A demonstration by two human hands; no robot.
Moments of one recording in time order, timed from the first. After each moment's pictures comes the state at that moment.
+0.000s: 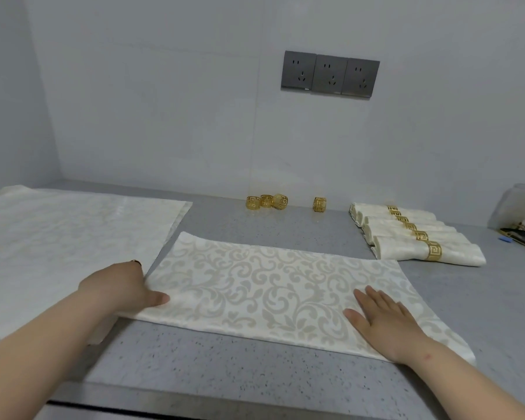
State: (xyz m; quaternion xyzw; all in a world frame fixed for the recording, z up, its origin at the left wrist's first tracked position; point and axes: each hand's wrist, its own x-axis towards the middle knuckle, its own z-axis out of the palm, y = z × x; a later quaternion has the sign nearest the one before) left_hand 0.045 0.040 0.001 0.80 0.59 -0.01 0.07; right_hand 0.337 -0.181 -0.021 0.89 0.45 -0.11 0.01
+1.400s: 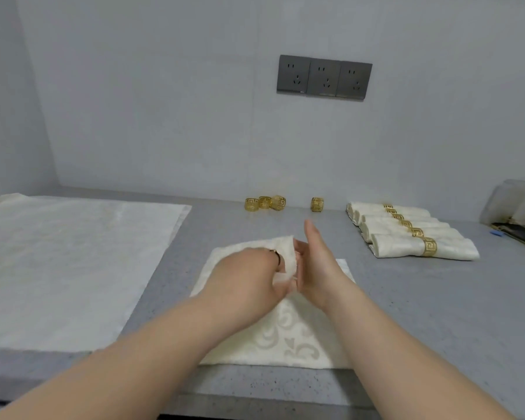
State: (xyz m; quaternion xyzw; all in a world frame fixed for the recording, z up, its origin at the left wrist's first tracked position) left_hand 0.124 -0.078 0.055 0.93 0.29 0.21 0.08; right_hand 0.257 -0.097 0.033 0.54 0.26 -0.47 -0.65
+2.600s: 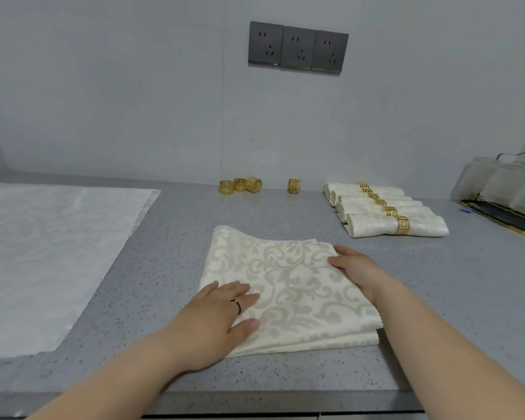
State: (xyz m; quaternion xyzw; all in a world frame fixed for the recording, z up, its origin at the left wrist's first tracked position) left_hand 0.130 -0.053 -0.035 0.97 0.20 0.03 0.12; right_hand 0.350 -0.155 0.006 0.73 0.19 -0.35 -0.56
